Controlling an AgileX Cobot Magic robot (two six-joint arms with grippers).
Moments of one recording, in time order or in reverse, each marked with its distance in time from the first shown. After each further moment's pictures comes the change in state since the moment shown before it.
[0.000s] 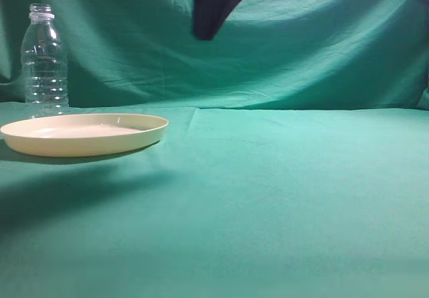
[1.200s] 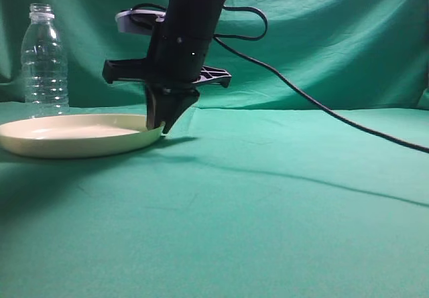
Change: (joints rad) left arm 0.000 0.000 0.000 0.000 0.000 0.000; right arm 0.042 0.561 -0.418 0.037 -0.124 -0.039
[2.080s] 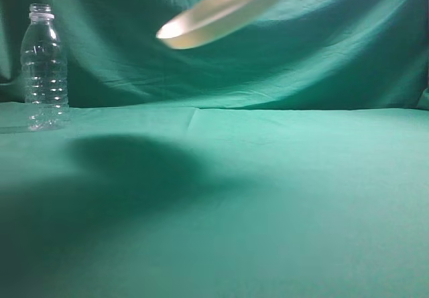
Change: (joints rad) left arm 0.000 0.000 0.000 0.000 0.000 0.000; right arm -0.117 -0.296 -0.197 -0.256 0.409 0.081
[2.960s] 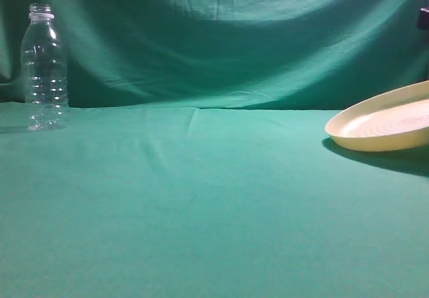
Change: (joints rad) left arm 0.000 0.000 0.000 0.000 0.000 0.000; right arm -0.525 -0.319 0.903 0.068 -0.364 -0.031
